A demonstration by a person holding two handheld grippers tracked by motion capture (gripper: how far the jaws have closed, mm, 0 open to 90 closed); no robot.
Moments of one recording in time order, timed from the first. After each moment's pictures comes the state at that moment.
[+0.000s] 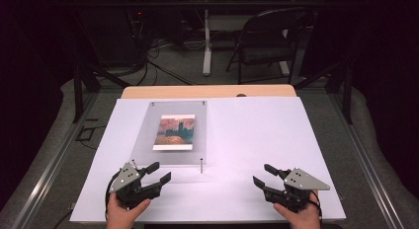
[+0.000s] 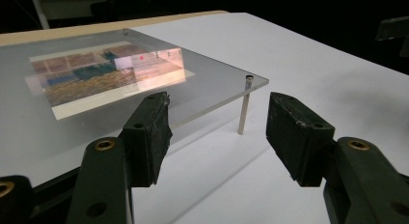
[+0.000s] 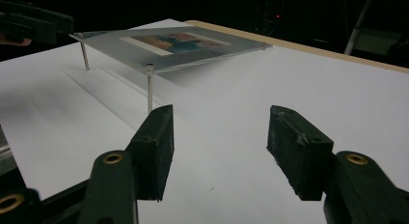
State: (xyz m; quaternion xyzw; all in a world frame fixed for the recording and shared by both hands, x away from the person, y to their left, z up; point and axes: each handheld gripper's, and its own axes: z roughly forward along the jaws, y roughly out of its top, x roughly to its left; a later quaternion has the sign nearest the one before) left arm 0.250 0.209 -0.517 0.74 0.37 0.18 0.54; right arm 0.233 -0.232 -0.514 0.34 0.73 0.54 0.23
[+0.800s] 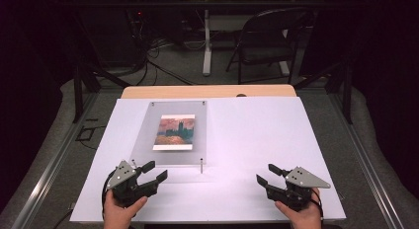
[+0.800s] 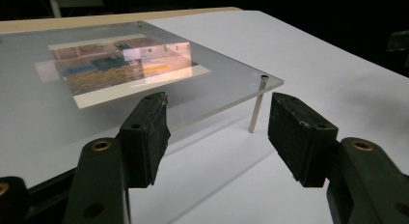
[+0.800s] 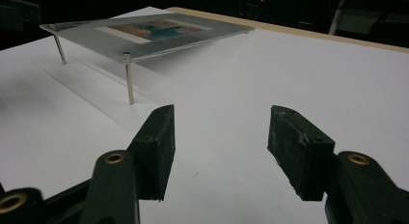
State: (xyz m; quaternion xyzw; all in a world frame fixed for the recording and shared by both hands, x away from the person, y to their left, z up) left arm 0.253 0.219 -0.512 0.73 0.41 0.18 0.53; right arm 0.236 -0.238 -0.518 0.38 0.73 0.52 0.24
